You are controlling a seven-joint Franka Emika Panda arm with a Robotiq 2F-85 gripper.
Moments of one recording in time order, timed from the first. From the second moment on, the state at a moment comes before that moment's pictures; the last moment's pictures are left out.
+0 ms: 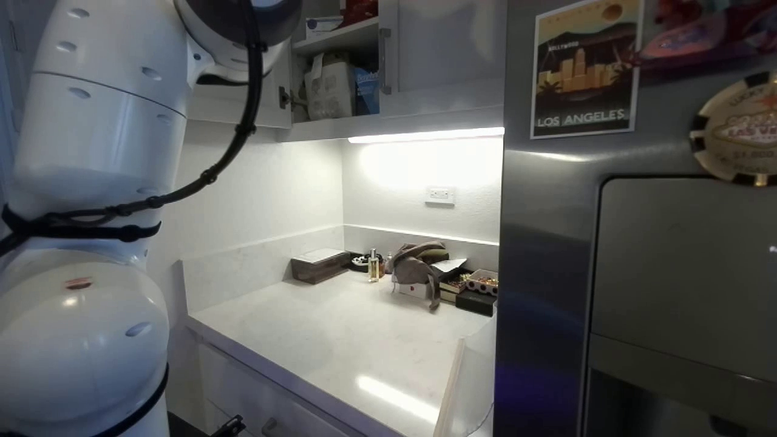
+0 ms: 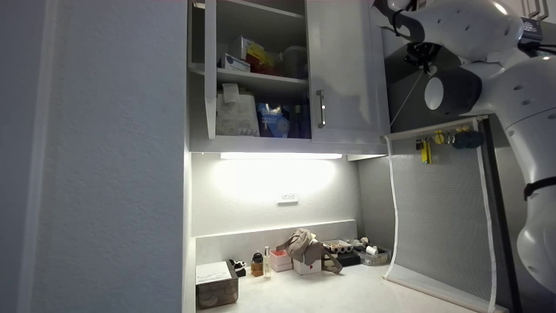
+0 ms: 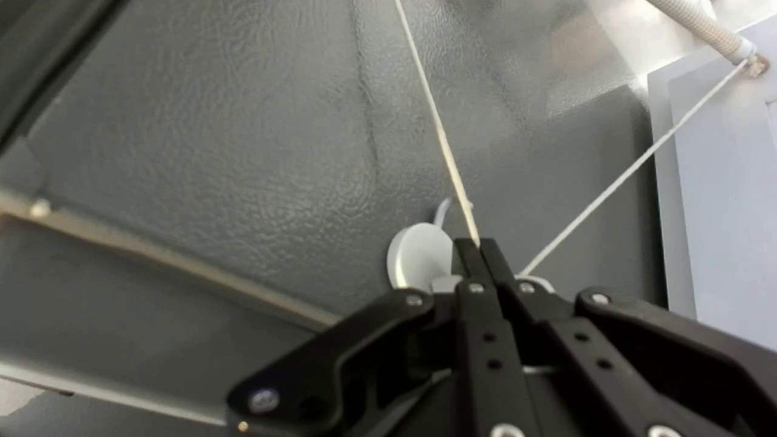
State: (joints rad) arm -0.30 0.24 -0.30 -0.37 -0.41 1.26 0.09
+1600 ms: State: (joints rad) arm 0.00 0.30 -0.34 -0.37 -0.87 1.05 0.24
